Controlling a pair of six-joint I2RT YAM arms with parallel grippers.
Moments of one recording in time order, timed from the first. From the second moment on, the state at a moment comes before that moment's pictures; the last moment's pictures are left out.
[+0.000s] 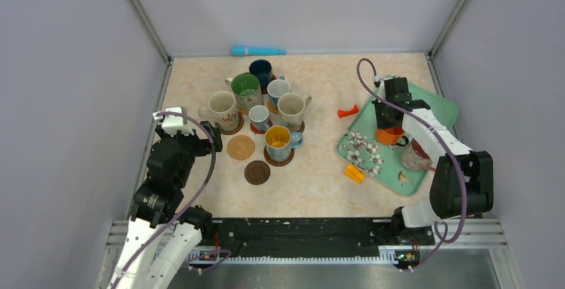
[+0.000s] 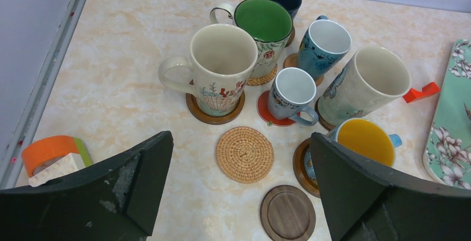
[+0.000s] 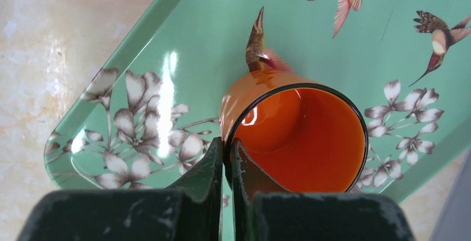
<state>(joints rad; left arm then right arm) -0.30 0.47 0.77 -0.50 -0.23 -0.23 0.13 1.47 1.03 -0.53 0.09 -0.04</state>
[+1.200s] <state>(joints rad) -0.30 0.80 0.98 -0.55 0.40 -0.32 1.02 1.16 1.26 -0.61 -0.05 -0.74</state>
